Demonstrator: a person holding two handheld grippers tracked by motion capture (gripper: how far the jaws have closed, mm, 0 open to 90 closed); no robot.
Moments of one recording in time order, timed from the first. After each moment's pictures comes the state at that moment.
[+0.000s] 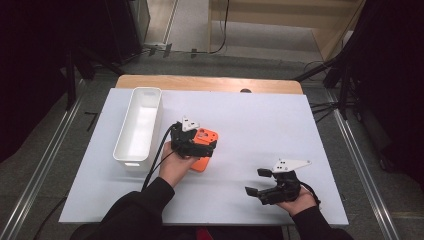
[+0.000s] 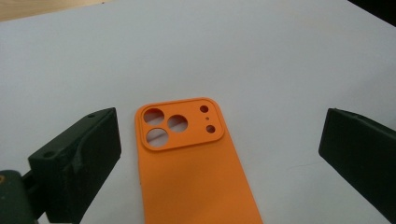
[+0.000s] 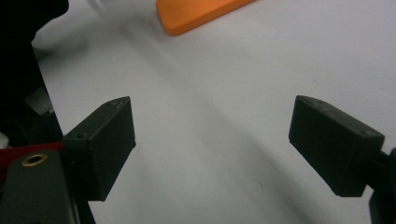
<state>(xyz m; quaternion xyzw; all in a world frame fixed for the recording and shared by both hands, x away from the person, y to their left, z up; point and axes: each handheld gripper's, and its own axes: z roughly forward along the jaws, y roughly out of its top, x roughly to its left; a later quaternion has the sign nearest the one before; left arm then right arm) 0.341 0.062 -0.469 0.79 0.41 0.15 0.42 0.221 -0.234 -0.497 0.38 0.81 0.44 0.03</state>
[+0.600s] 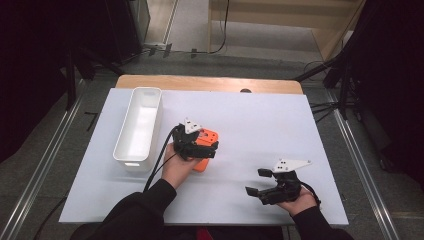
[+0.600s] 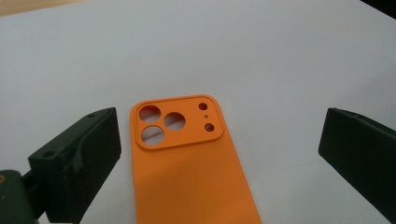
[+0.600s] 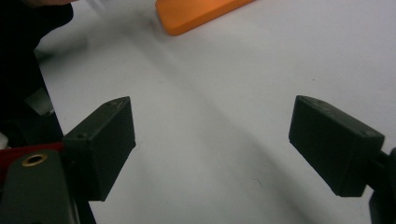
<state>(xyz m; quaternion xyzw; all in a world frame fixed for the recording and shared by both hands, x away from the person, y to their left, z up) 0.339 0.056 -0.477 0.79 0.41 0.16 0.42 0.221 -0.235 -0.497 0.39 0.81 0.44 0.03</state>
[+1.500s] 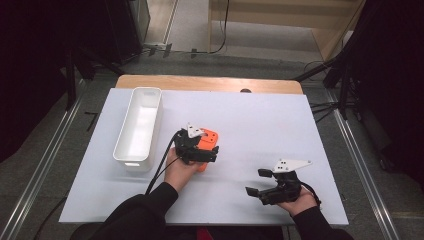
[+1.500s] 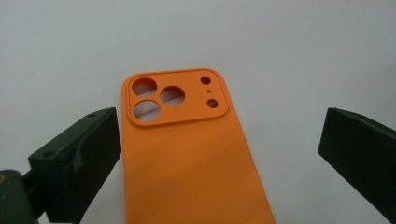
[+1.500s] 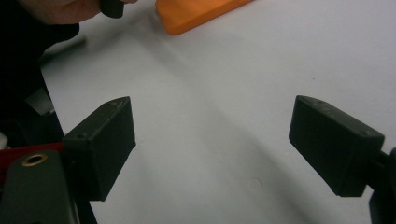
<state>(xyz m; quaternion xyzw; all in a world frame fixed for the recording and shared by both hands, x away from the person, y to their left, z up) 0.338 0.052 -0.498 0.80 0.43 0.16 0.40 0.220 -0.235 -0.497 0.39 0.81 0.44 0.03</state>
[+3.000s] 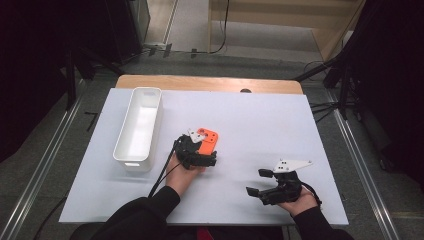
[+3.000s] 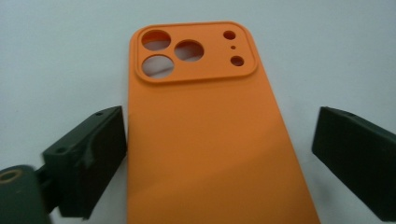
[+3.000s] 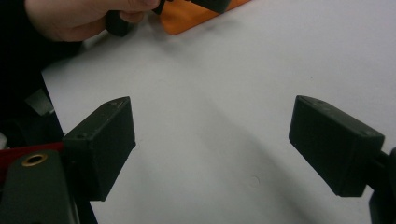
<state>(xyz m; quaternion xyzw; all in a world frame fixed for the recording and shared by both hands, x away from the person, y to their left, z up) 0.335 0.049 -0.521 0.80 0.45 0.18 0.35 0.220 -0.237 -0.497 0.39 0.81 0.44 0.04</state>
